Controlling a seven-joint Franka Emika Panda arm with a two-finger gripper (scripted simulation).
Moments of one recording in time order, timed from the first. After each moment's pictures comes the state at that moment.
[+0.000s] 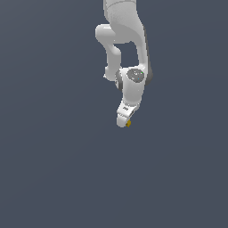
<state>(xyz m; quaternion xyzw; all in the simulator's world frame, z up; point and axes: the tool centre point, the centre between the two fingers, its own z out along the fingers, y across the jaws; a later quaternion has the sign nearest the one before) -0.092 0.084 0.068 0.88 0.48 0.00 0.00</state>
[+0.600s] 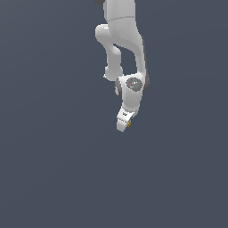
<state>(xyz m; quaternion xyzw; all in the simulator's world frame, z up) -0.094 0.084 0.026 0.88 0.48 0.00 0.00</state>
